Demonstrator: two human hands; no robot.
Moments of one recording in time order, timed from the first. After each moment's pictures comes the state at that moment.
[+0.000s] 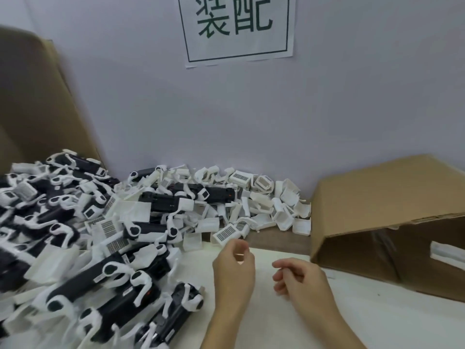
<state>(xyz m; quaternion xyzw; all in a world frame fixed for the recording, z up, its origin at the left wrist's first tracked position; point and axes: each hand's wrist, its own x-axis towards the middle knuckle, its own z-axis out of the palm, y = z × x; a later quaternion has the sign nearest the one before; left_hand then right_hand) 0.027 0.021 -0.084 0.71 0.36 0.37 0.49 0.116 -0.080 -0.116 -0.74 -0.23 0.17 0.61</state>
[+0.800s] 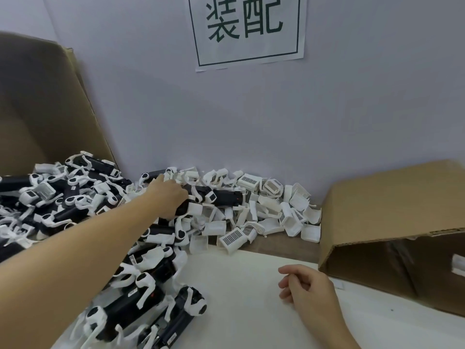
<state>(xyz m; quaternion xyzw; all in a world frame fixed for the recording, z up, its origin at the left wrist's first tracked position) 0.016 0.228 0.031 0.89 0.27 -0.15 -0.32 0.115 -0.083 -0.111 -0.73 -0.24 0.18 0.62</state>
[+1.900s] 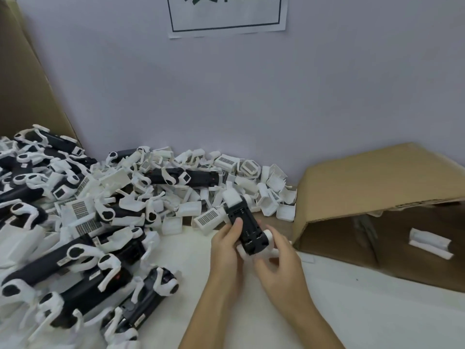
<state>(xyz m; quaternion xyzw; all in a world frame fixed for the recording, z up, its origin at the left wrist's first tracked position) 0.063 0.020 -0.103 0.42 0.22 0.32 0.82 0.109 -0.085 -0.117 -0.72 -0.36 0.07 0.59</state>
